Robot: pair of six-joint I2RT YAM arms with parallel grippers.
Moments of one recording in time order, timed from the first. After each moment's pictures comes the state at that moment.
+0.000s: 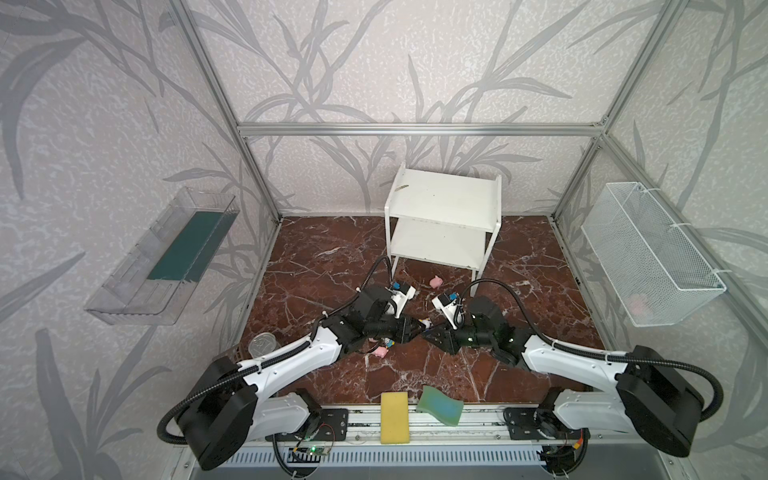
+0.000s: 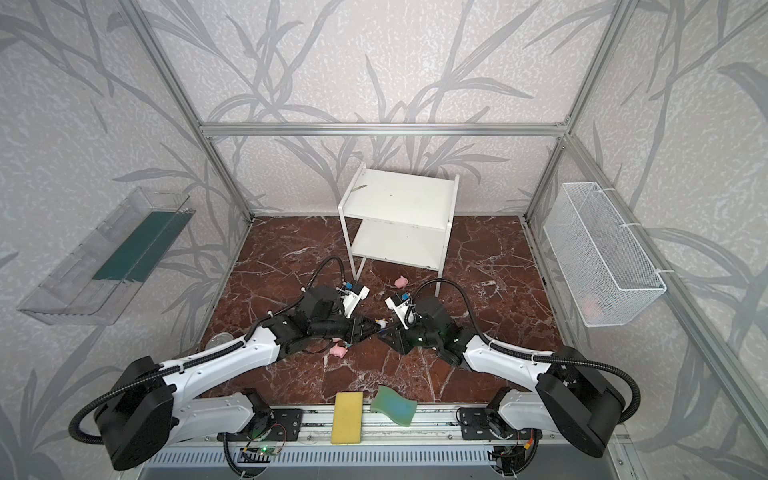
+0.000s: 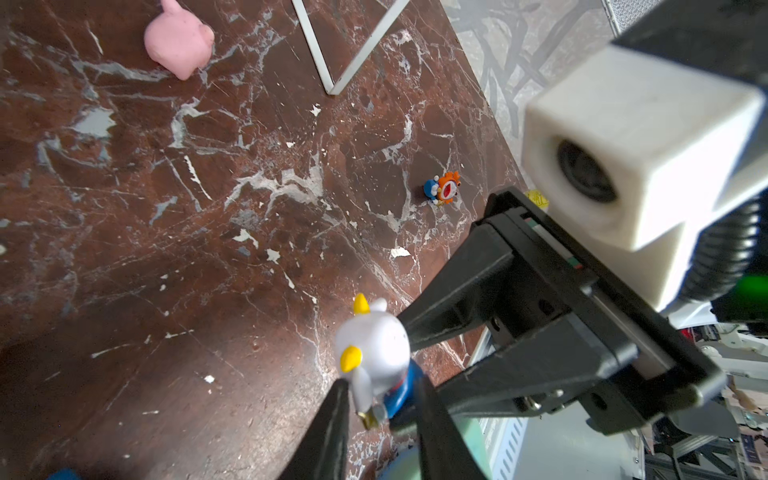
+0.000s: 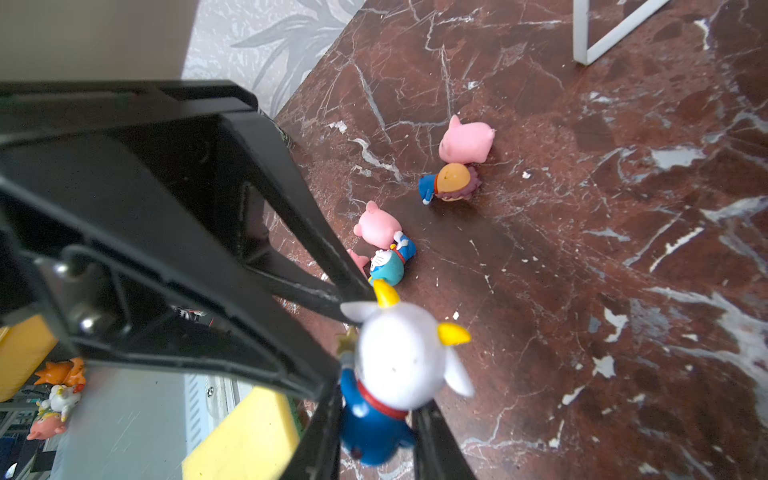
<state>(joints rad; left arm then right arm) -0.72 1.22 0.64 -0.06 0.46 -0.51 0.78 1.27 0.49 0.23 -0.47 0.40</state>
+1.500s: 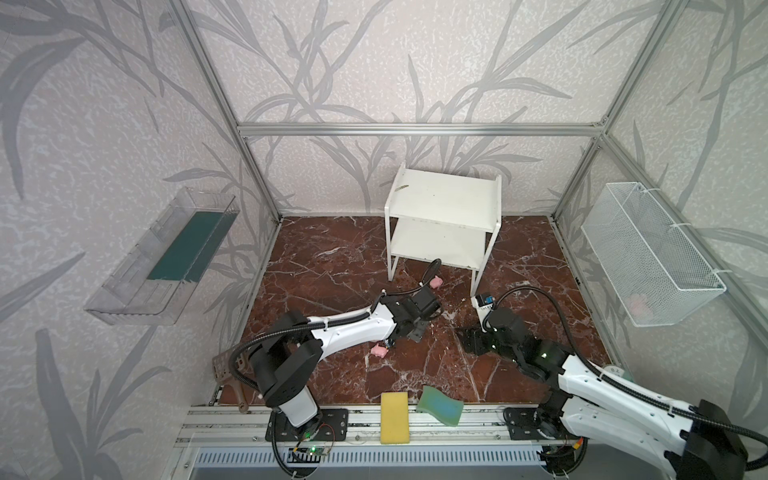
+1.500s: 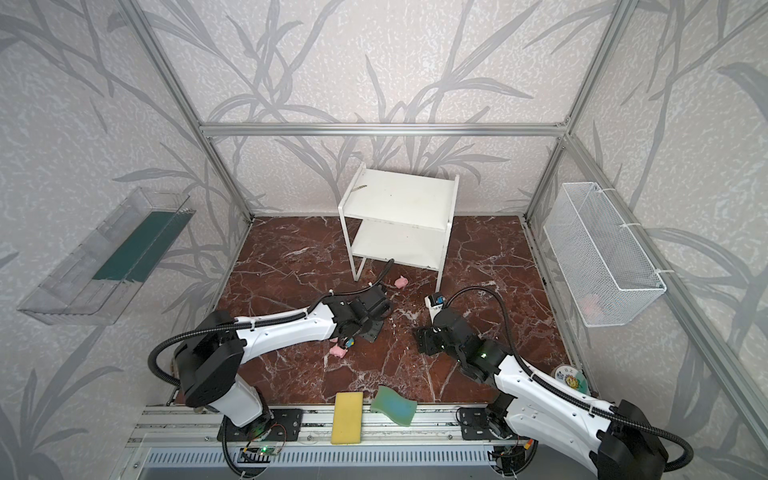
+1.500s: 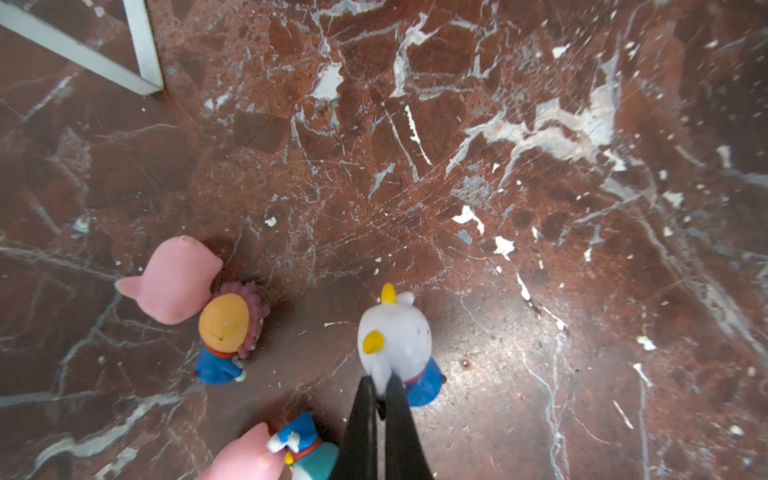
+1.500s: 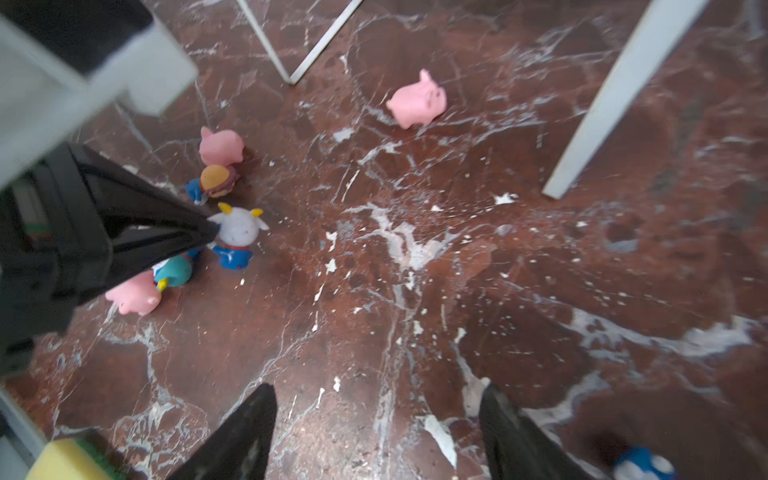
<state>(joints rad) -0.96 1.68 1.09 -0.63 -0.33 -0.40 0.77 0.85 0.44 -0.28 0.16 0.44</state>
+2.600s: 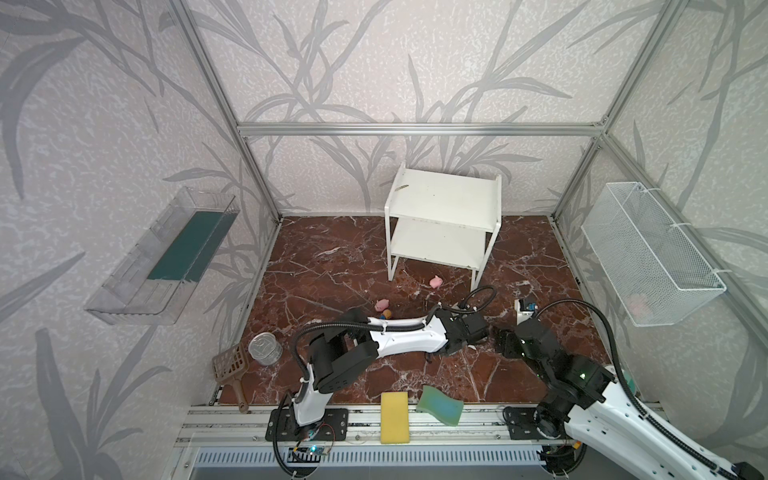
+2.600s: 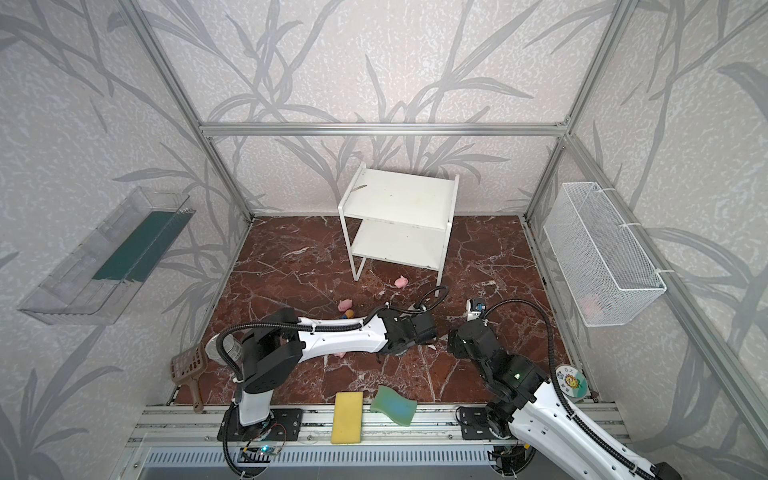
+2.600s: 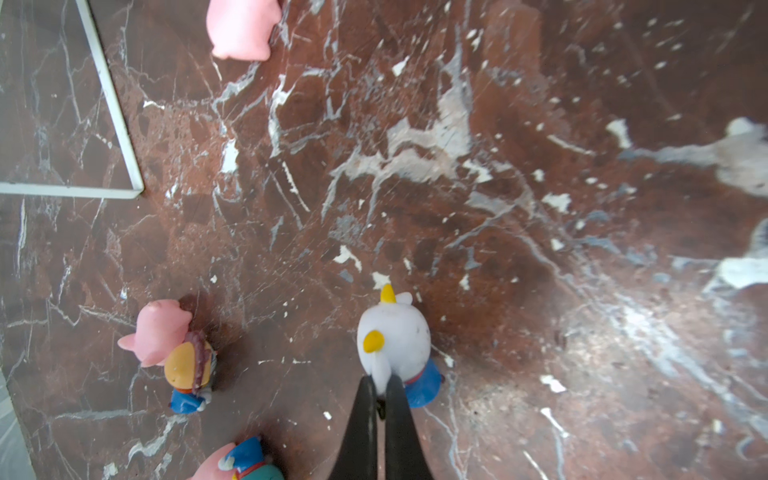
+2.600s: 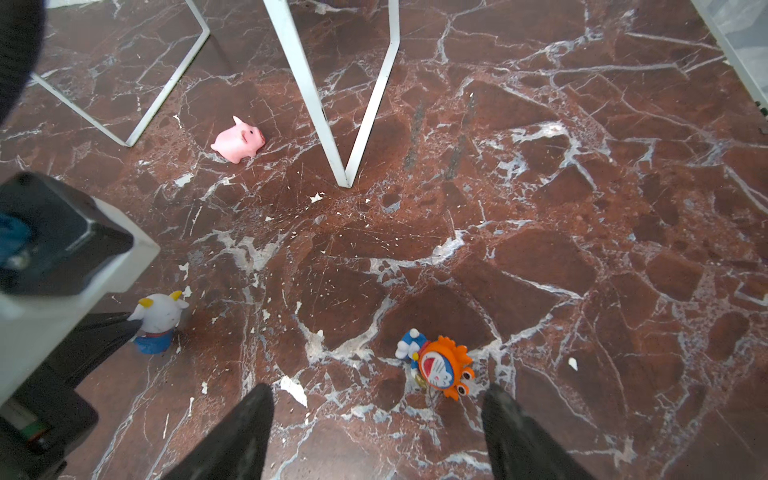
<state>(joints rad) -1.18 1.99 1.41 -0.81 -0.53 -0.42 0.69 0.55 0.45 -0.66 0.41 0.56</state>
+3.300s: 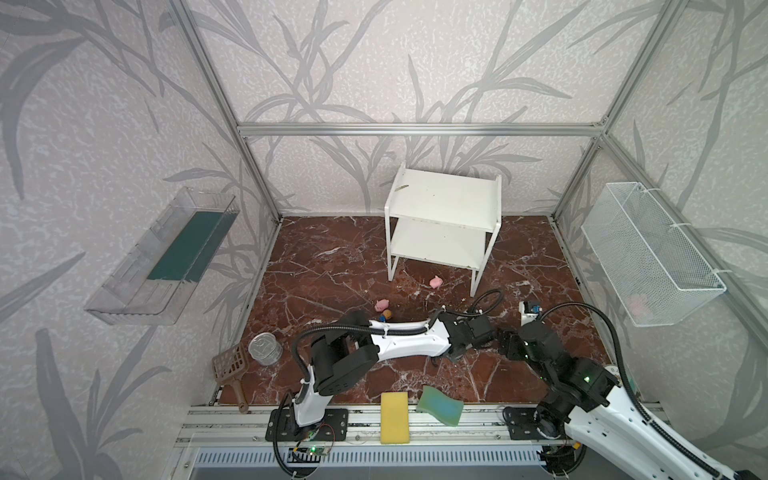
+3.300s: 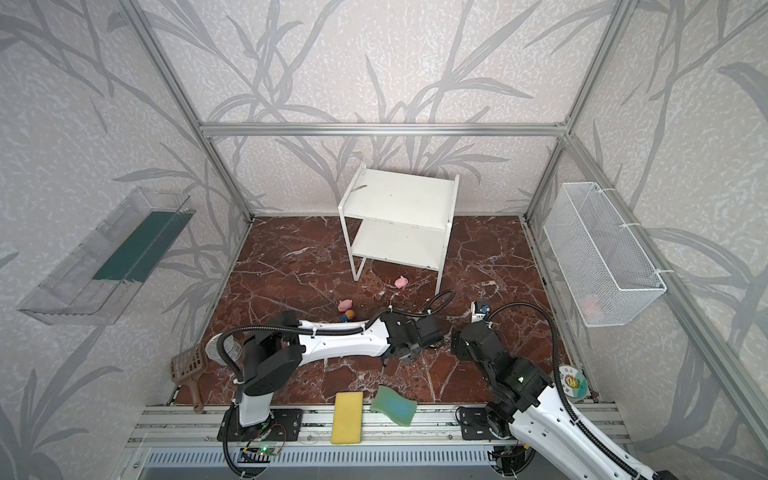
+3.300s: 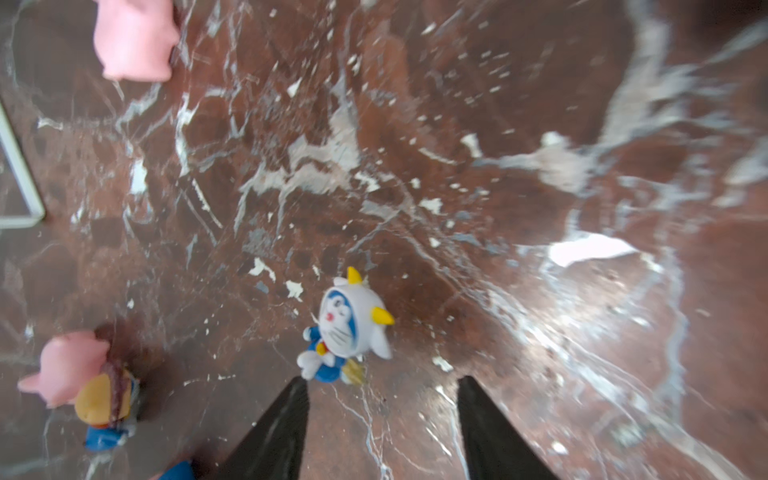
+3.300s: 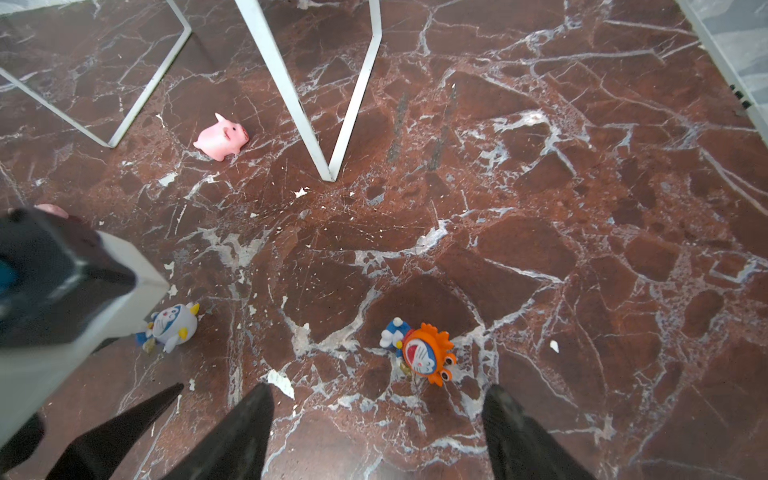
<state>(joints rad) -1.20 1.95 1.40 -0.75 -0.39 -0.40 0.68 0.54 0.44 -0.70 0.40 0.57</state>
